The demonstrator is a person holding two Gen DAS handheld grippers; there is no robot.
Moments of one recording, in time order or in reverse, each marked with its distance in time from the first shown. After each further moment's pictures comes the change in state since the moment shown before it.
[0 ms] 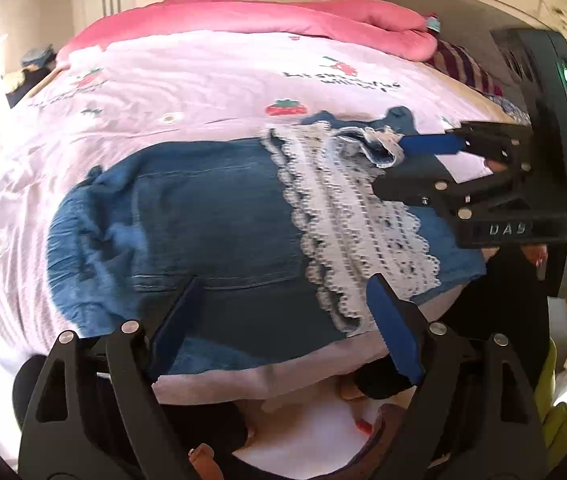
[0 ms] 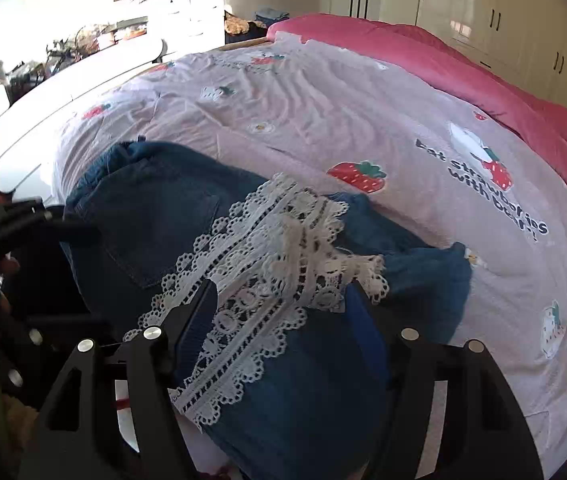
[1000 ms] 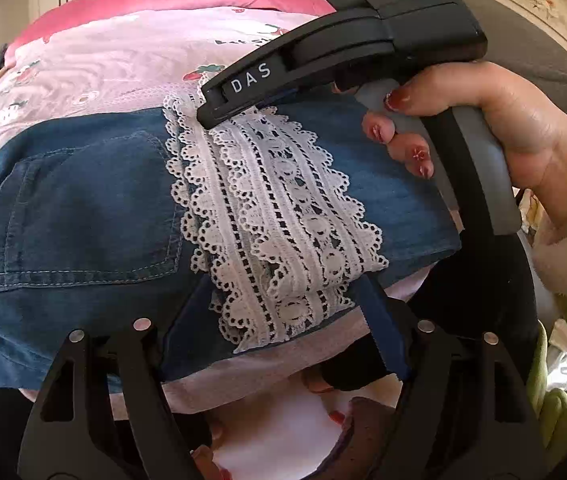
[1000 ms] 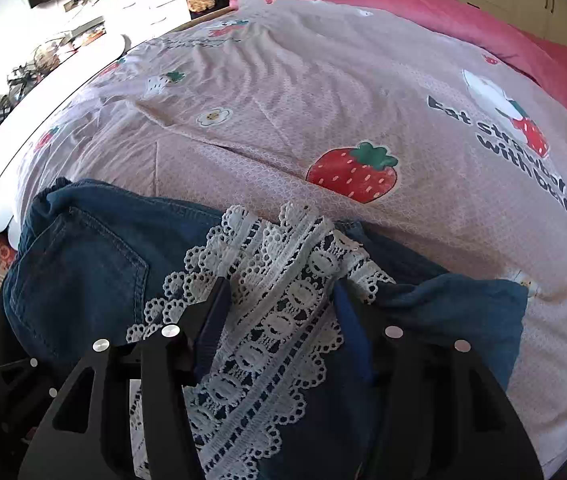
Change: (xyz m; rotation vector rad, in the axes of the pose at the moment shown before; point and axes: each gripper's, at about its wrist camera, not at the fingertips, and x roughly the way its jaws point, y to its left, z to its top) left arm 0.045 -0.050 -0.011 0.077 0.066 -0.139; right arm 0.086 -0.031 0.047 0.158 0.171 0.049
